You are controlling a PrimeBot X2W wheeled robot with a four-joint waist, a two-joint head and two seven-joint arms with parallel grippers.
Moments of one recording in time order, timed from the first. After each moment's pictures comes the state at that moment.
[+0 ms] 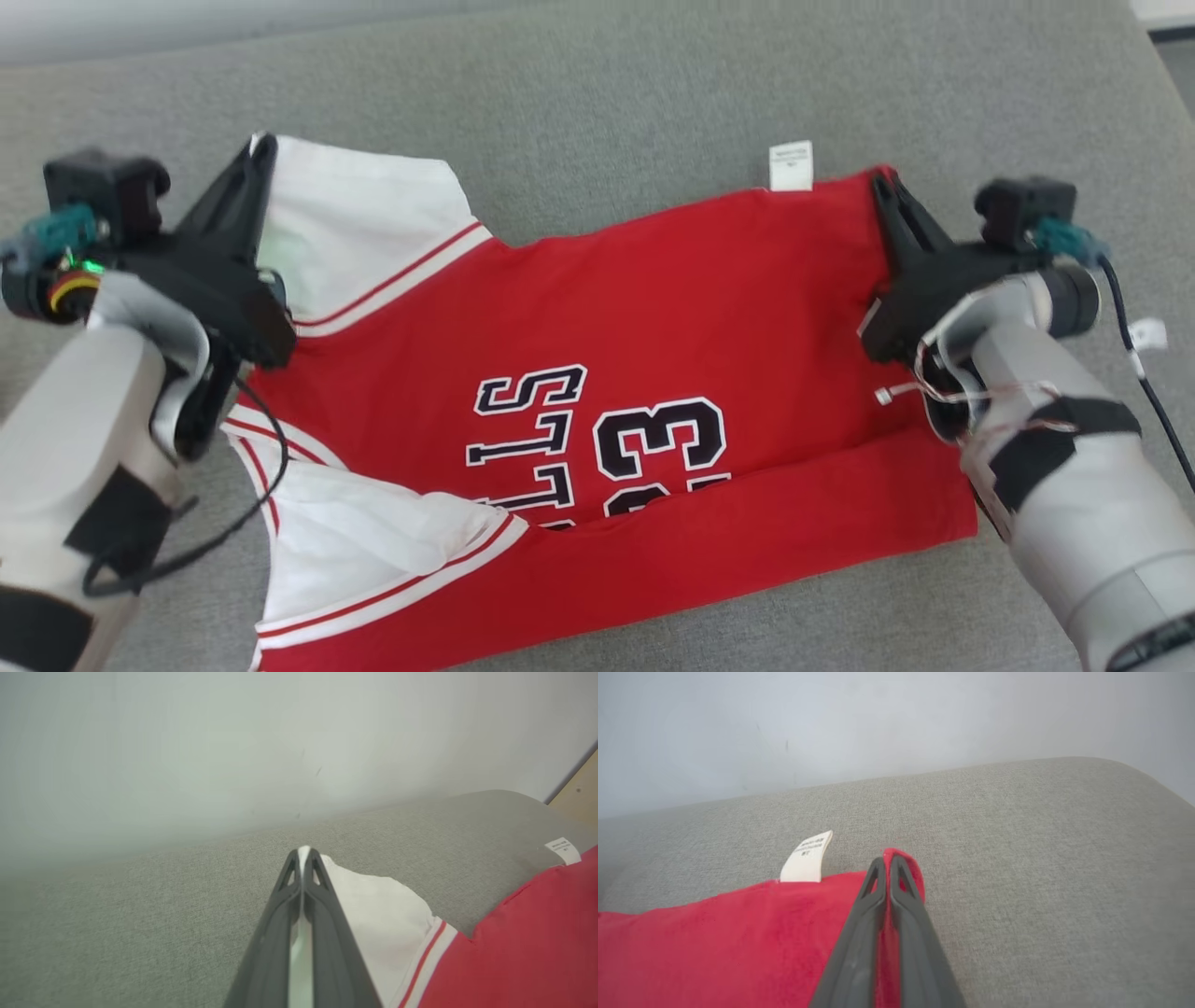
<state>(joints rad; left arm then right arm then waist) -0.97 0.45 -0.65 0.72 -0.81 -0.13 -0.15 -0.98 -0.28 0.49 1.07 0.63 0.13 -0.24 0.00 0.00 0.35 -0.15</state>
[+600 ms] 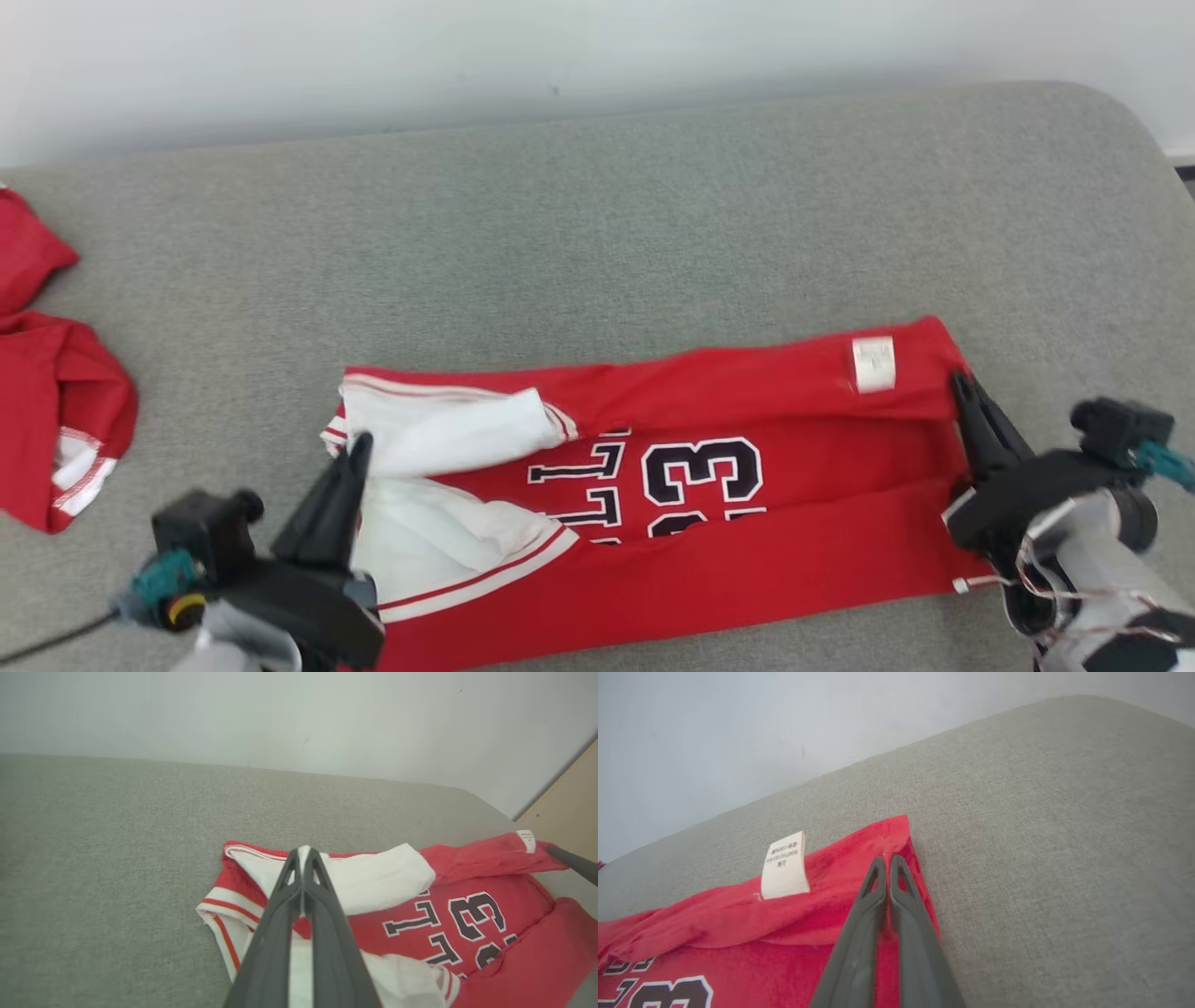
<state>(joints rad) -0.36 0.52 -0.63 0.20 -0.88 0.05 -0.25 -0.49 -0.45 0.41 0.70 0.86 0.13 -0.26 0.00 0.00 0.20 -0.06</state>
